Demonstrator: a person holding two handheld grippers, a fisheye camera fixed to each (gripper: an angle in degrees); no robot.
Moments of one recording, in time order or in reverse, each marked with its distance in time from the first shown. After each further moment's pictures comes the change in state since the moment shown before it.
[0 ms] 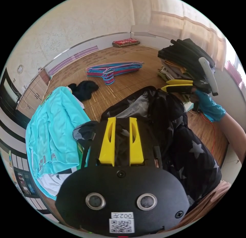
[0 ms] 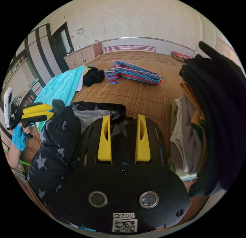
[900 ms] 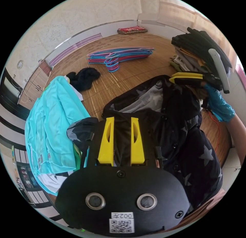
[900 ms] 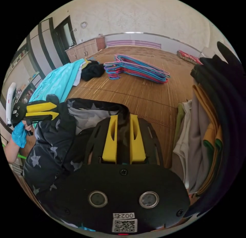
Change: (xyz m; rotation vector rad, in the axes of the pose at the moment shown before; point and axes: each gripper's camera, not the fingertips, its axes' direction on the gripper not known) left arm 0.000 -0.205 0.058 -0.114 -0.051 -0.042; right arm 0.072 -0.083 0.053 -0.026 0.014 -0.086
